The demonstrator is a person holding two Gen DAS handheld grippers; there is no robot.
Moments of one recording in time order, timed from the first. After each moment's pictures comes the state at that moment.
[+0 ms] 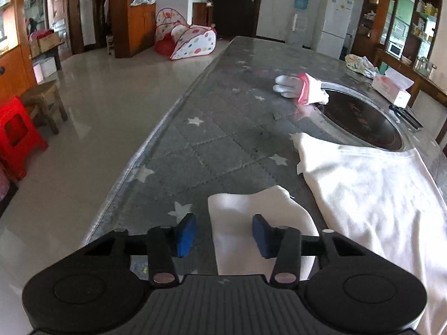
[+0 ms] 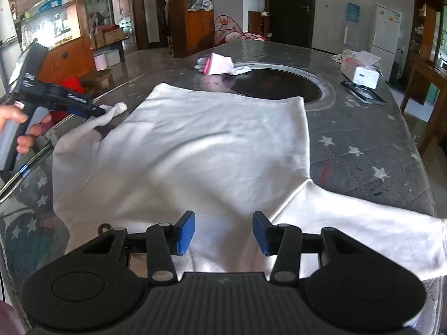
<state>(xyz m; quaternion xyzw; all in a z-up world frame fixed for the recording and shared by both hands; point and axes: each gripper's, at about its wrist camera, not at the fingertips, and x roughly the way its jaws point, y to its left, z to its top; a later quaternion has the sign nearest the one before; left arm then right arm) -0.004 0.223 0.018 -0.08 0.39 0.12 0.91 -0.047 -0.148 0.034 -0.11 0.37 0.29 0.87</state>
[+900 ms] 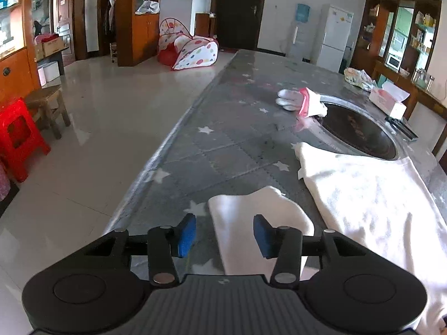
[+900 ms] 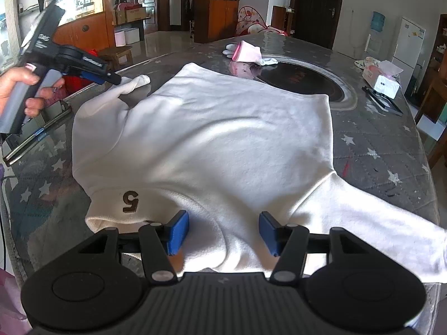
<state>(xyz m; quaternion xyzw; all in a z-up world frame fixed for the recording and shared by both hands) -0.021 0.233 0.028 -0.10 0.37 0.13 0.91 -0.071 -0.134 0.029 -0.16 0.38 0.32 0.86</state>
